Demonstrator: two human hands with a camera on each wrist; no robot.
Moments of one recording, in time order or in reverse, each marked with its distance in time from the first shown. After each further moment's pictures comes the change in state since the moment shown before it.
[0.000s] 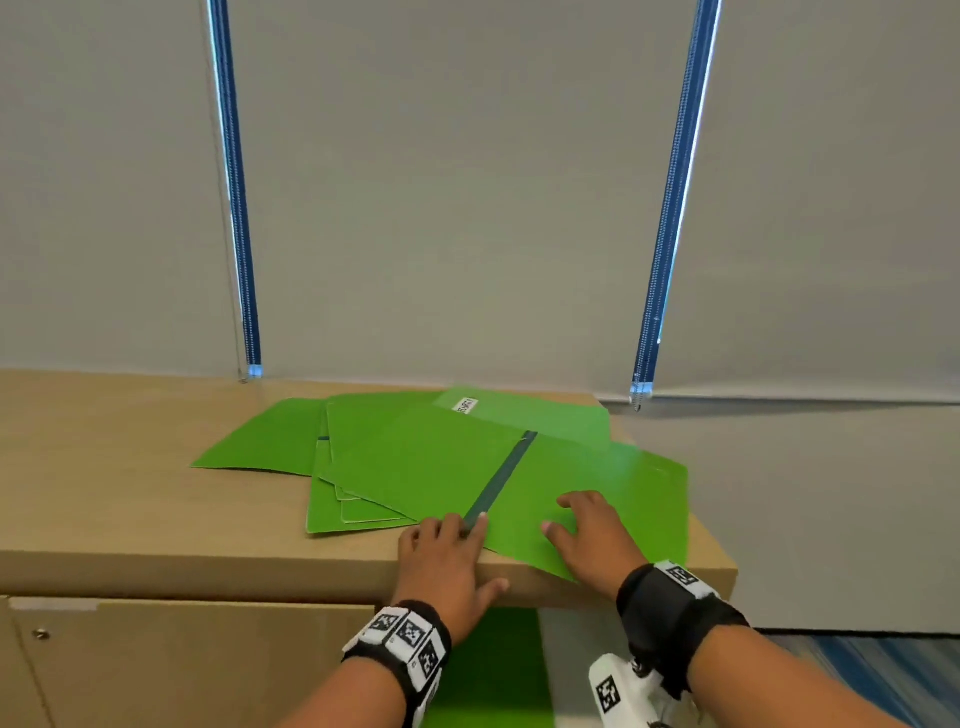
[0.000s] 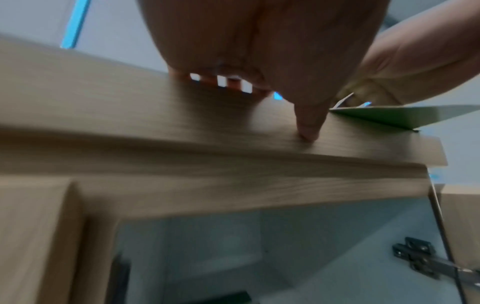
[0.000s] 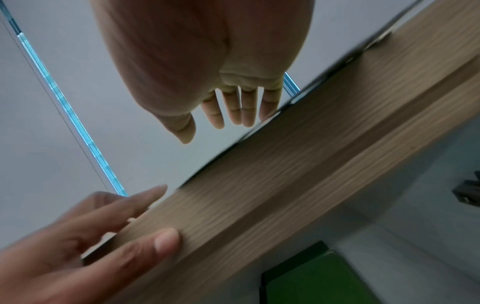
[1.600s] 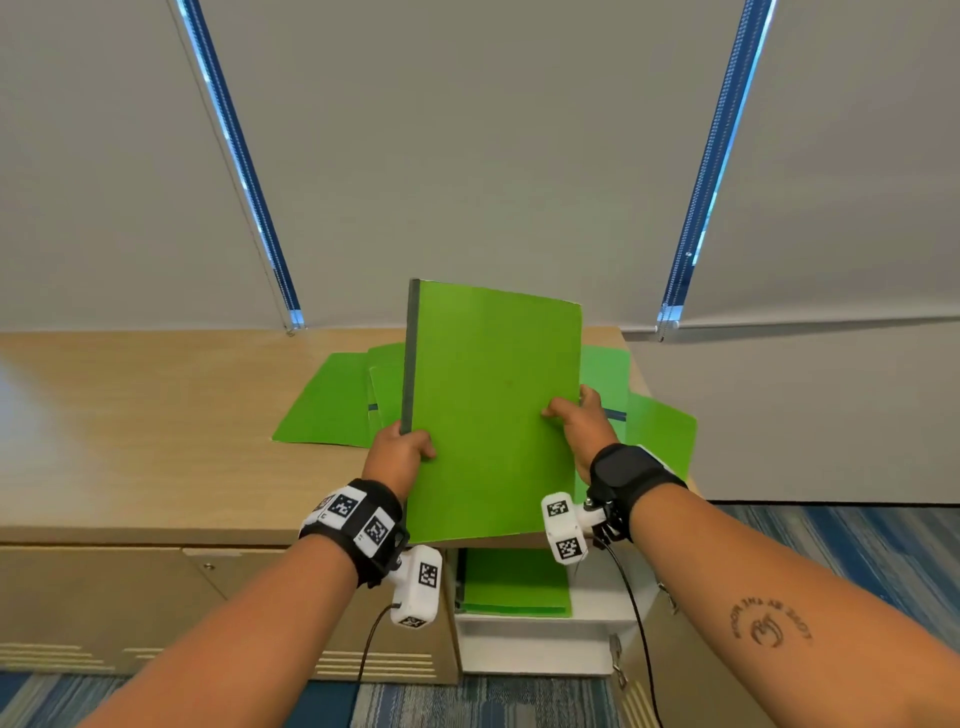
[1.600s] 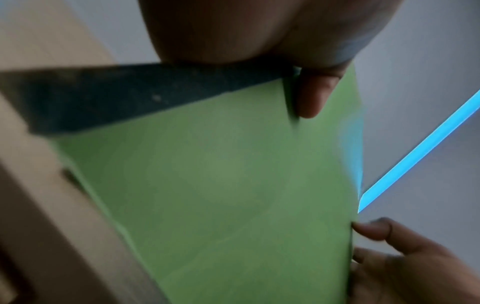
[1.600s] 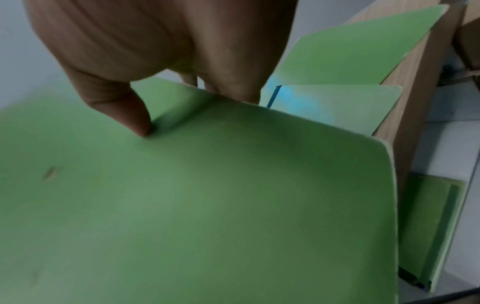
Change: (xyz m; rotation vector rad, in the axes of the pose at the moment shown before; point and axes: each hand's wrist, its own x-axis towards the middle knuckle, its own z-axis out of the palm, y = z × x) left_hand 0.037 -0.057 -0.233 -1.293 -0.042 -0.733; right_hand 0.078 -0.113 -0.106 0.905 -0.115 0.483
